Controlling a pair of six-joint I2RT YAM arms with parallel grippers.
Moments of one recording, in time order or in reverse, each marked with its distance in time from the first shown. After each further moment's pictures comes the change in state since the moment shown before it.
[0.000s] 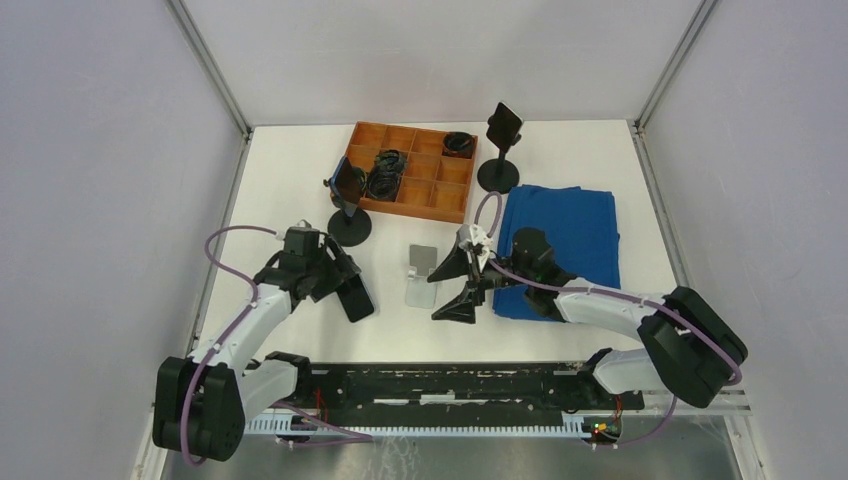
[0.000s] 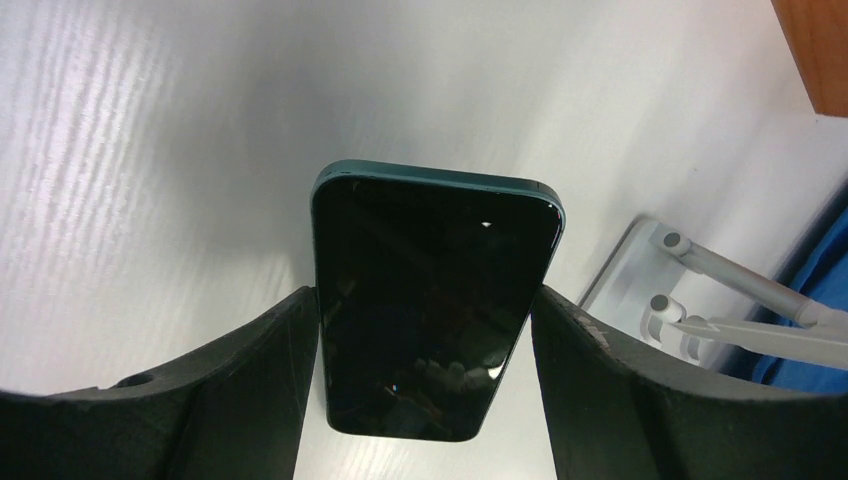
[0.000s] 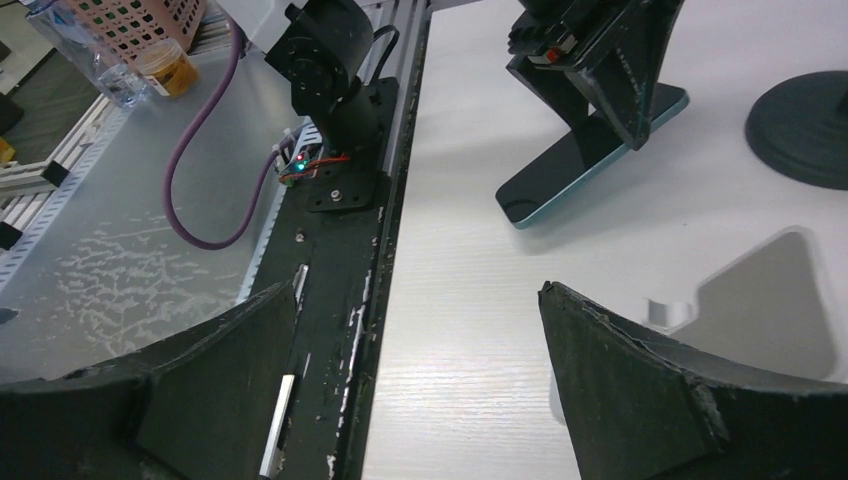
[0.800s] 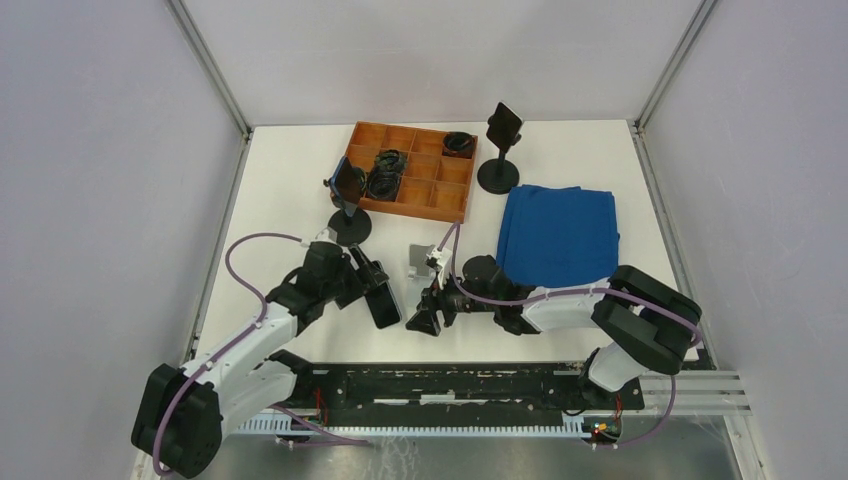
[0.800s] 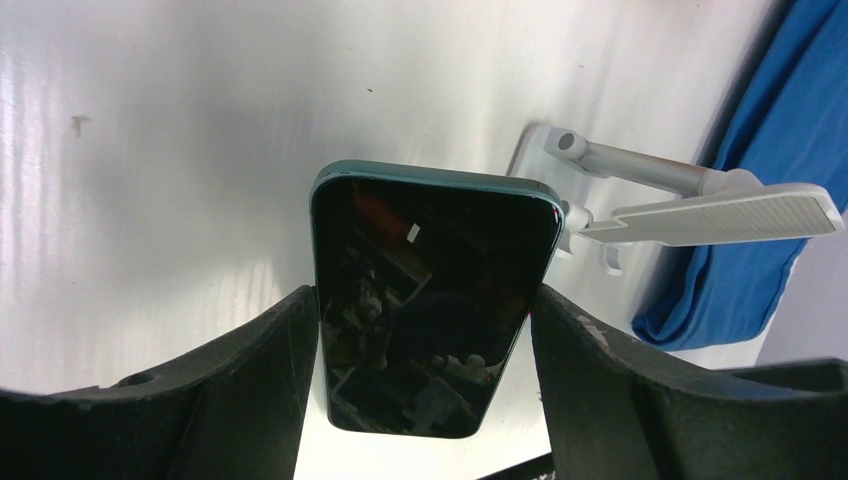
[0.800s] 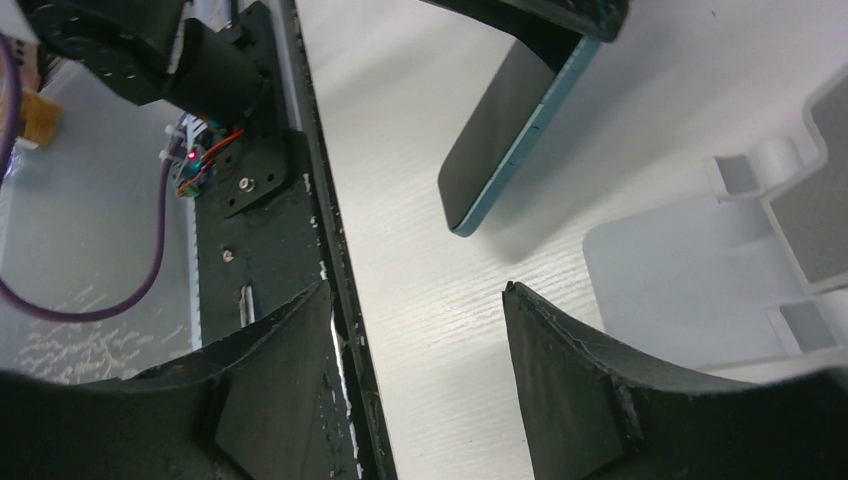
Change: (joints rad) left arm -0.238 -0.091 -0.109 0.168 0.006 -0.139; right arm 0.259 0.213 0.031 -0.107 0.539 0.198
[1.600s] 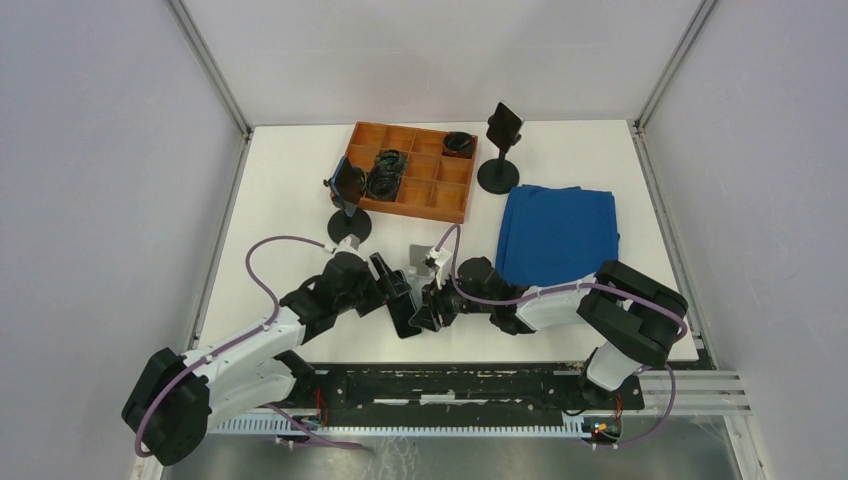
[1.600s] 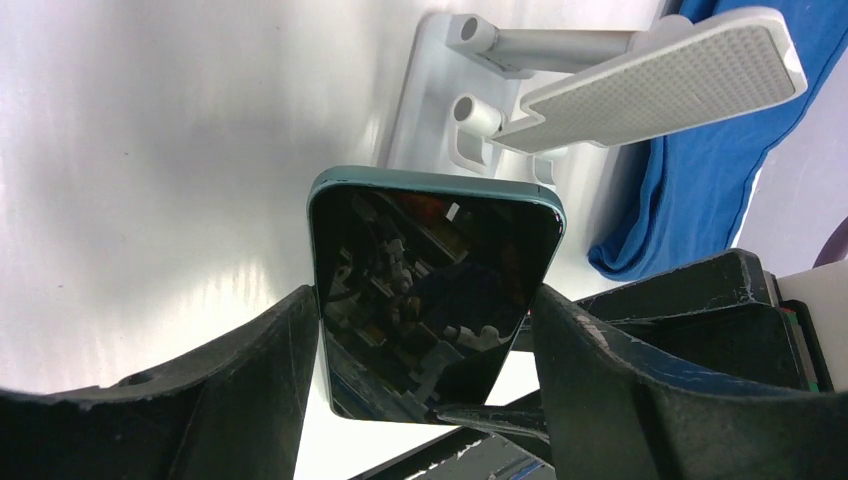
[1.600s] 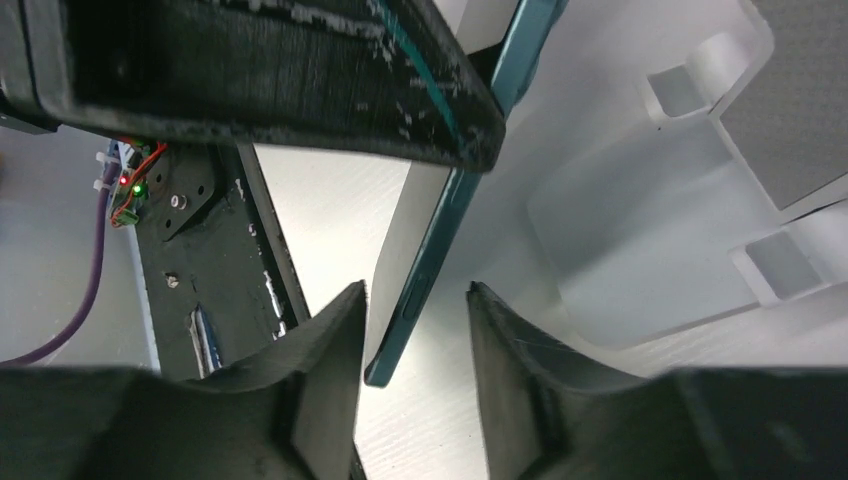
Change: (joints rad) left arm -0.231 0.018 -0.027 0.106 -0.048 -0.137; right arm 0.003 0.078 0.009 -0.003 0.077 0.046
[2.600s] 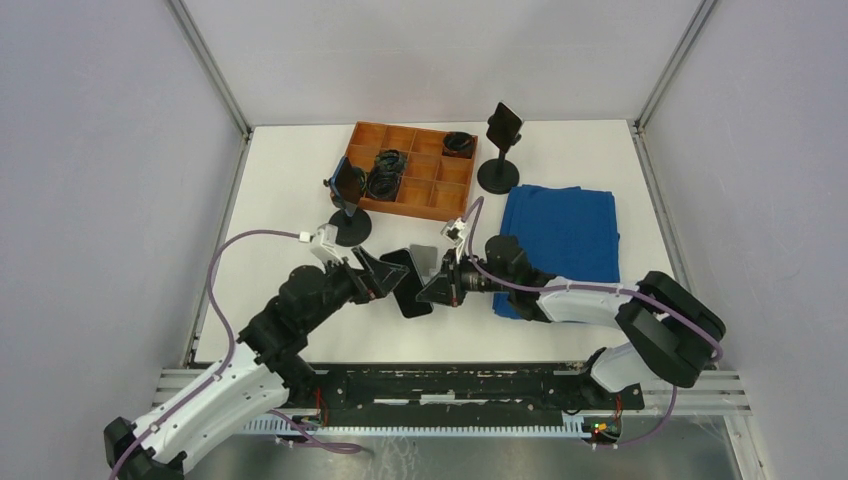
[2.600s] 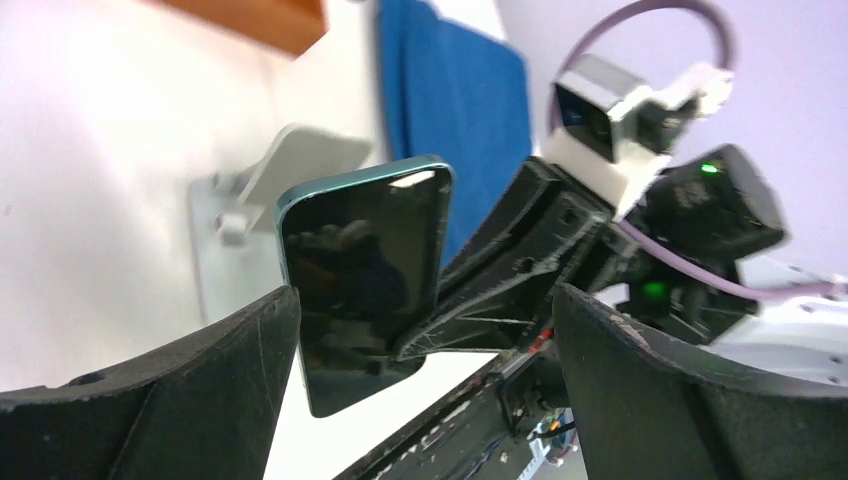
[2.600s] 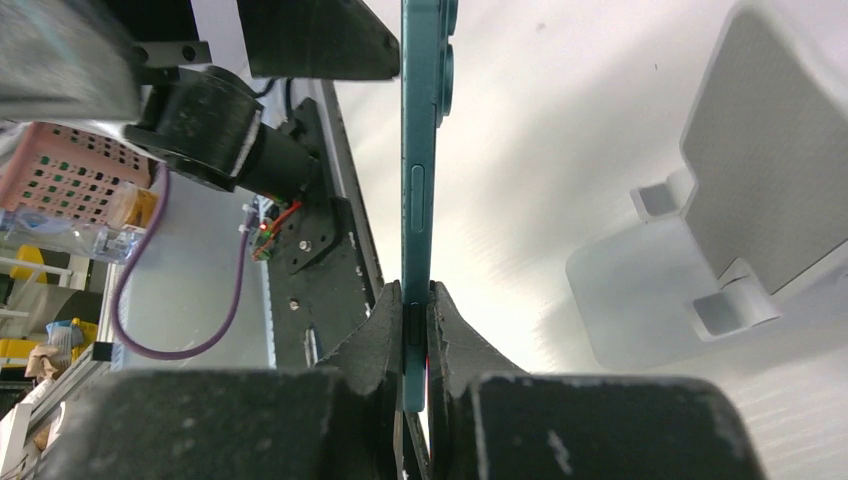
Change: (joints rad) left arm -0.067 -0.437 0.026 0.003 -0.048 0.132; right arm -0.155 -0.172 0.005 0.014 -0.226 0.105
